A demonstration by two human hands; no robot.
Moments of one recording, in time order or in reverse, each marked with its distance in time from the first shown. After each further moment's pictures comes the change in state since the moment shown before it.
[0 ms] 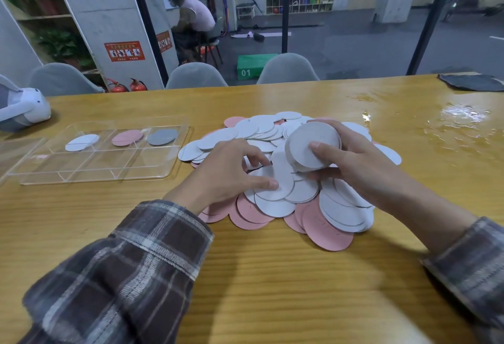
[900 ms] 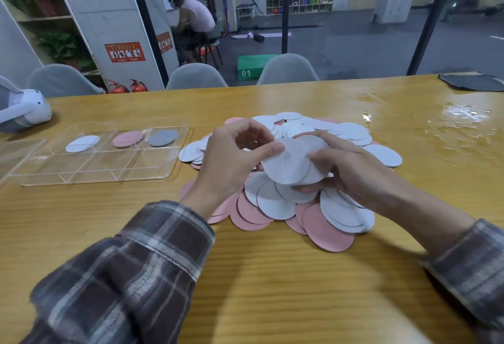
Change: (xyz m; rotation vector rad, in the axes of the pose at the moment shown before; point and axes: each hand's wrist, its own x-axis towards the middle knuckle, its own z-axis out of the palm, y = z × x) left_hand 0.004 0.015 0.011 -0.633 0.269 0.085; right_hand 0.002 0.002 0.008 0.123 -0.091 0.137
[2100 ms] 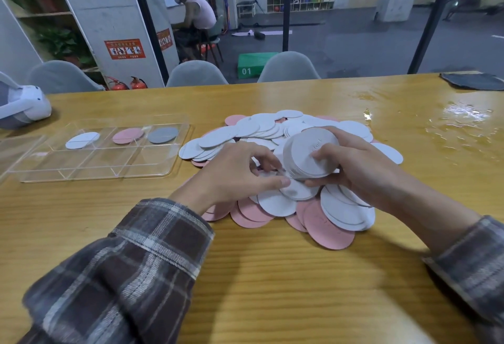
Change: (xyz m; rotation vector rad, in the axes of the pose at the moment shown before) left_hand -0.002 -0.005 -0.008 0.514 -0.342 -0.041; right_hand -0.002 -0.006 0.002 -0.022 0.114 0.027
